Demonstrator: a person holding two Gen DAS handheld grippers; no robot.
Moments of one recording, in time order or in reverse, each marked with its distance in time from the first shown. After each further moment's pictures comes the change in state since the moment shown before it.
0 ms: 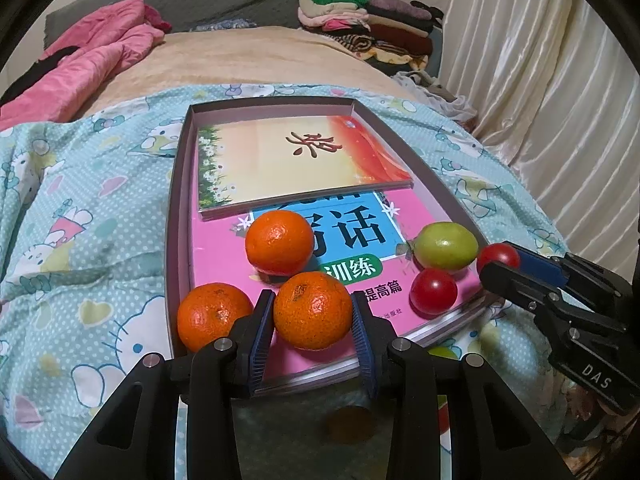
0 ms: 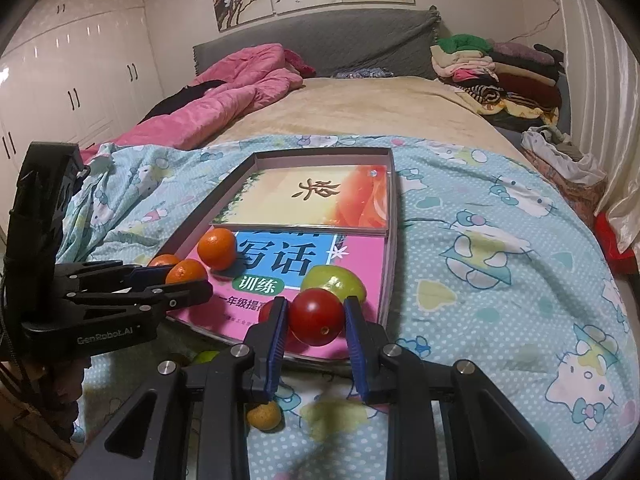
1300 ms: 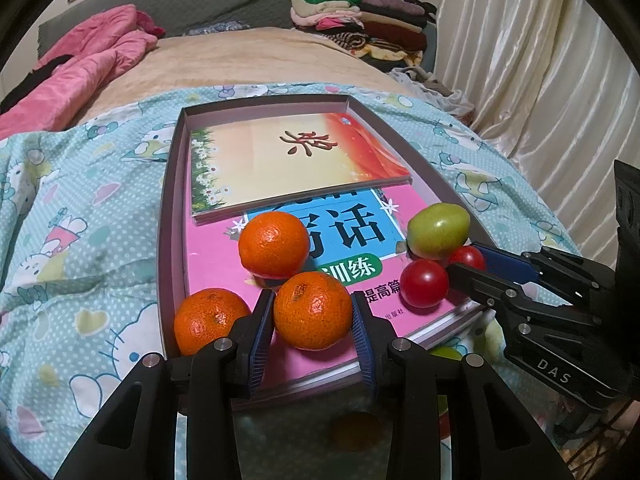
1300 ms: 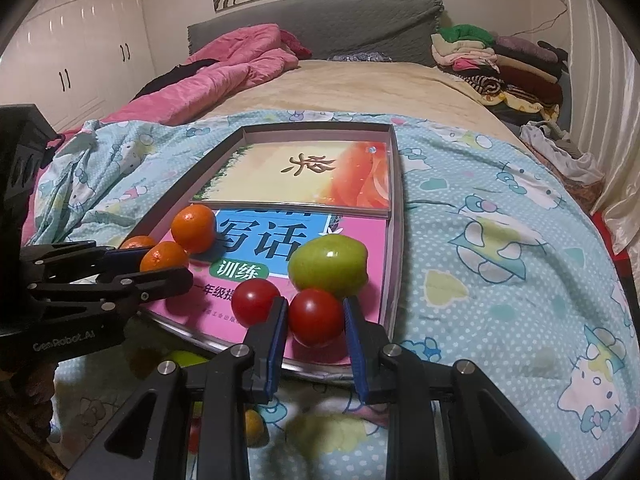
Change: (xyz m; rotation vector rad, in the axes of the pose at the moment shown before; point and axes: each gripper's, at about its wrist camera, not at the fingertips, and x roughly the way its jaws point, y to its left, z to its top) left arm 0.005 -0.004 0.000 0.034 0.001 0.005; right arm 0.033 0.000 -0.002 -0.025 0.058 -0.045
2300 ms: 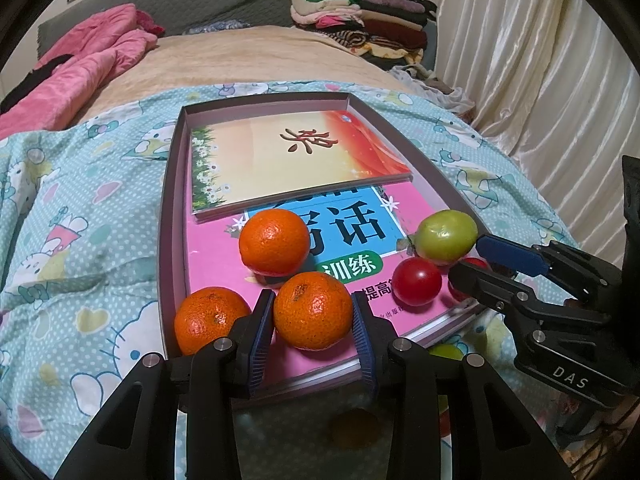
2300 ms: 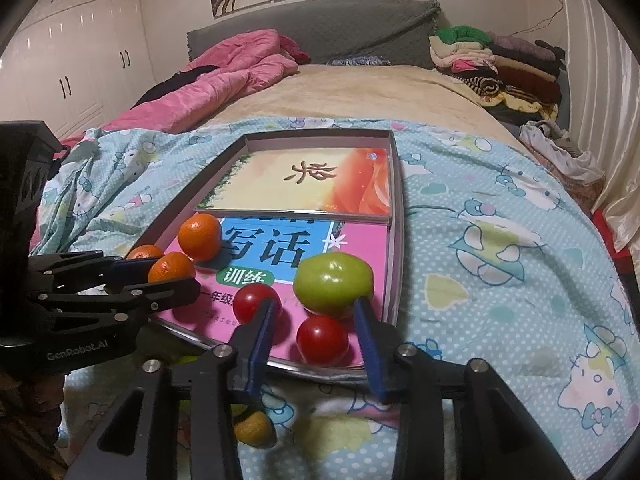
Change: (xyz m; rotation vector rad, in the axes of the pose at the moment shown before) left arm 0.001 0.000 -0.001 0.000 0.006 0.005; right arm -0.005 0.000 0.001 0.019 -0.020 0.016
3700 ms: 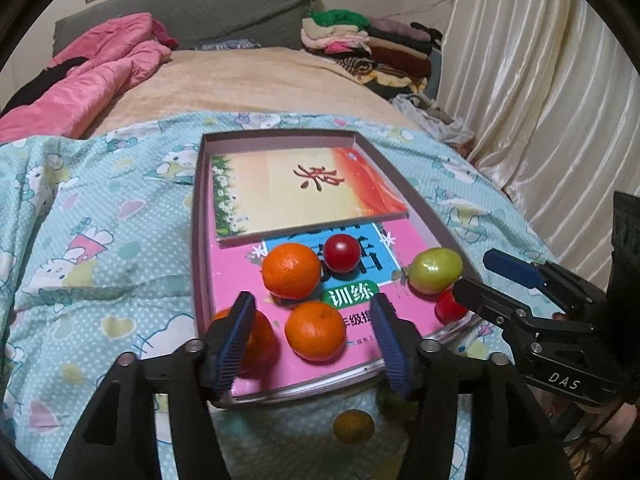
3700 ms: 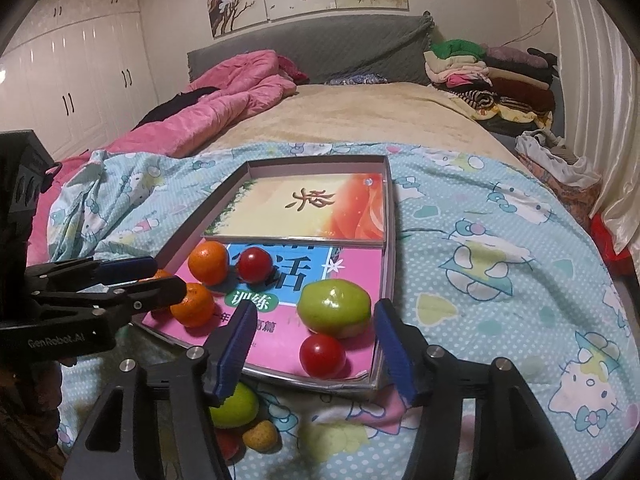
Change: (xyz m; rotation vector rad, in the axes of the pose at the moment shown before) left arm -0.035 0.012 0.007 -0.058 -0.098 -0.015; right arm -0.022 -0.002 0.006 0.029 -0.084 0.008
